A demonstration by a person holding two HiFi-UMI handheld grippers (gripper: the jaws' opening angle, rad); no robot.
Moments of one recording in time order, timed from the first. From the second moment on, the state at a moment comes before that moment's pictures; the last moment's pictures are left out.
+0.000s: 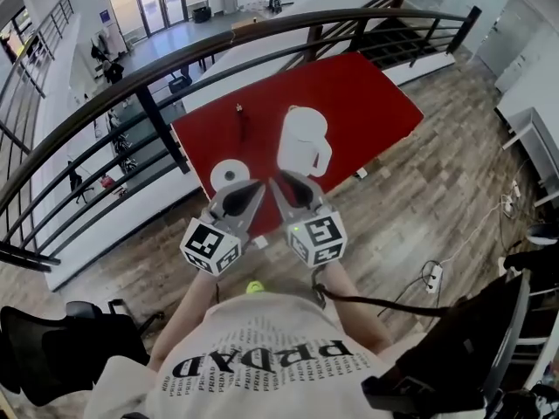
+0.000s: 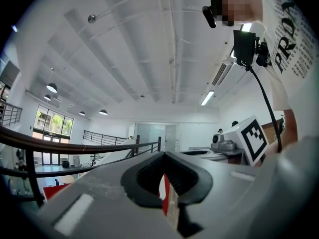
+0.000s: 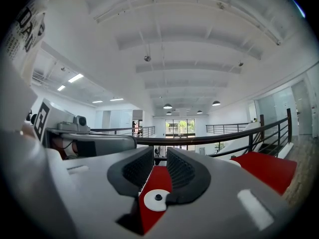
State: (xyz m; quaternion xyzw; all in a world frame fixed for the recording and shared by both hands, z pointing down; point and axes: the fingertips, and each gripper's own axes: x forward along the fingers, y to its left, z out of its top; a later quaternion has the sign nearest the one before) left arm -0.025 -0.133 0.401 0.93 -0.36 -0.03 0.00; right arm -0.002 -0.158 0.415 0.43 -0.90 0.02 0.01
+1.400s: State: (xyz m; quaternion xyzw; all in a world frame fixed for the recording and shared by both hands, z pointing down) left arm 0.055 -0.254 0.473 0.92 -0.38 0.01 0.03; right arm 0.100 -0.296 0.487 0.47 -0.88 0.03 0.10
